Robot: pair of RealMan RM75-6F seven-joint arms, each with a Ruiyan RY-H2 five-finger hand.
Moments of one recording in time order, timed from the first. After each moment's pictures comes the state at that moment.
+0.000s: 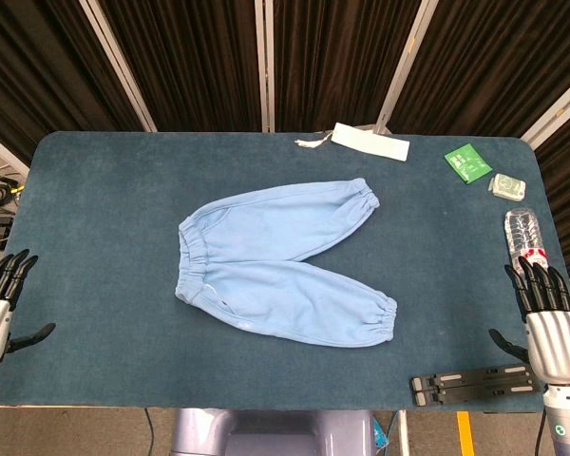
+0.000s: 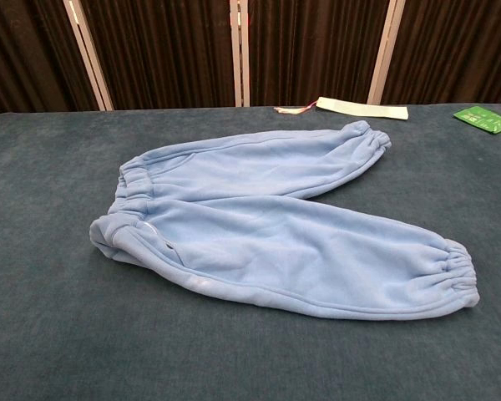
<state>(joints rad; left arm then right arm) -0.10 -1.15 -0.04 -1.54 1.56 1.53 -0.06 0.07 -1.20 0.09 -1.51 -1.59 1.61 -0.07</state>
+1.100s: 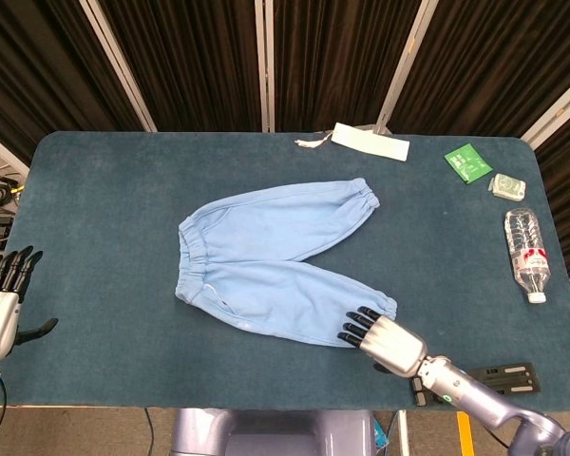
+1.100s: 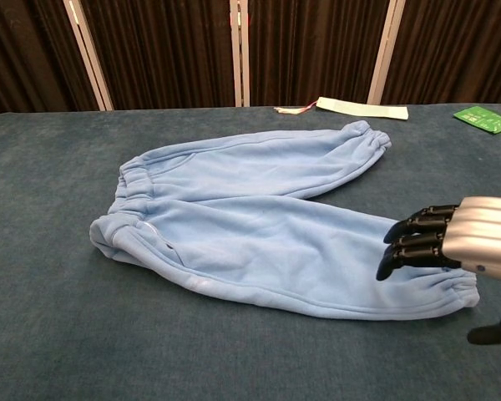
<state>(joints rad) -0.13 -1.18 -0.06 -1.57 1.47 1.47 0.06 0.52 -1.36 -0.07 -1.37 -2.01 1.11 -0.05</state>
